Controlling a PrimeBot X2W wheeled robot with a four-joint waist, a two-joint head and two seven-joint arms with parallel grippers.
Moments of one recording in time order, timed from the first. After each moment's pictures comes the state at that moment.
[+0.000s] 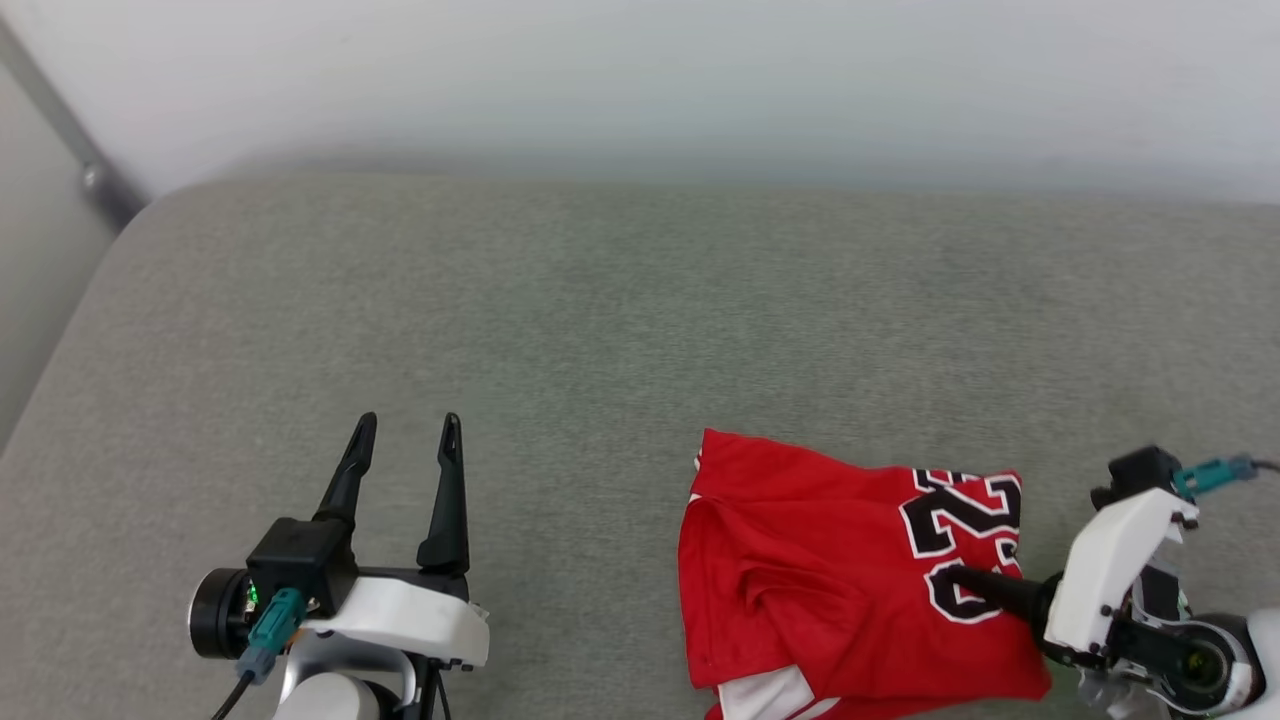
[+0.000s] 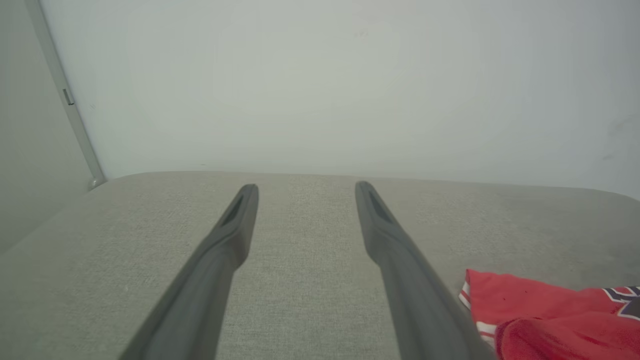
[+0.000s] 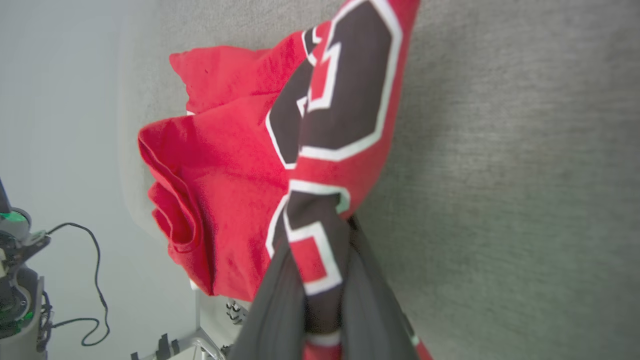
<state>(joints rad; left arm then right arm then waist) -0.13 0.28 -0.35 0.06 -0.42 0.22 -0.26 -0.22 -0.21 -0.03 0.35 0.91 0.13 0.88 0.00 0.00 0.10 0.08</state>
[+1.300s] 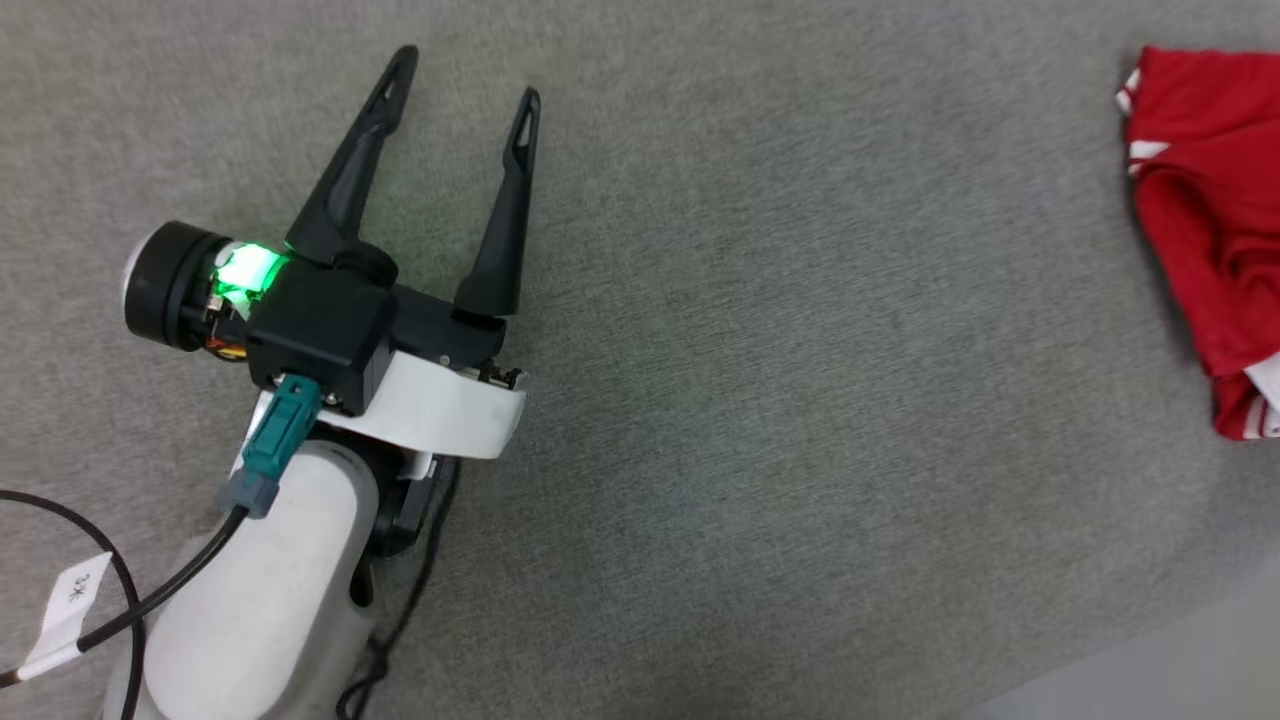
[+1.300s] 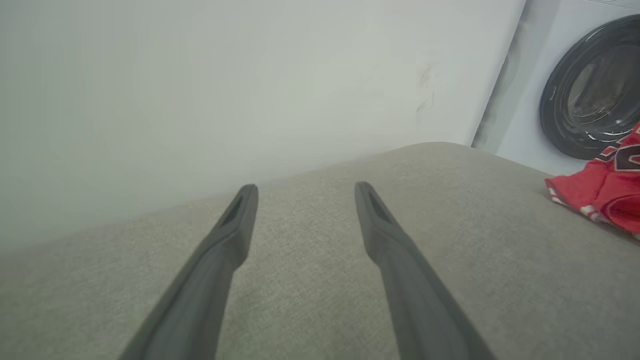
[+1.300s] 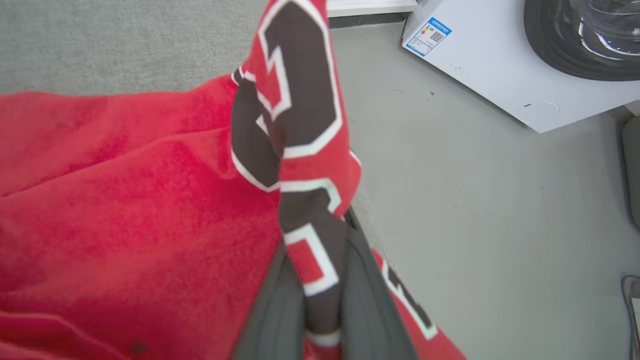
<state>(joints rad) -0.55 0.35 -0.42 -0.16 -0.21 0.14 -0.10 -0.76 -0.59 -0.05 0.69 0.40 0.13 0.28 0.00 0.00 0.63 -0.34</state>
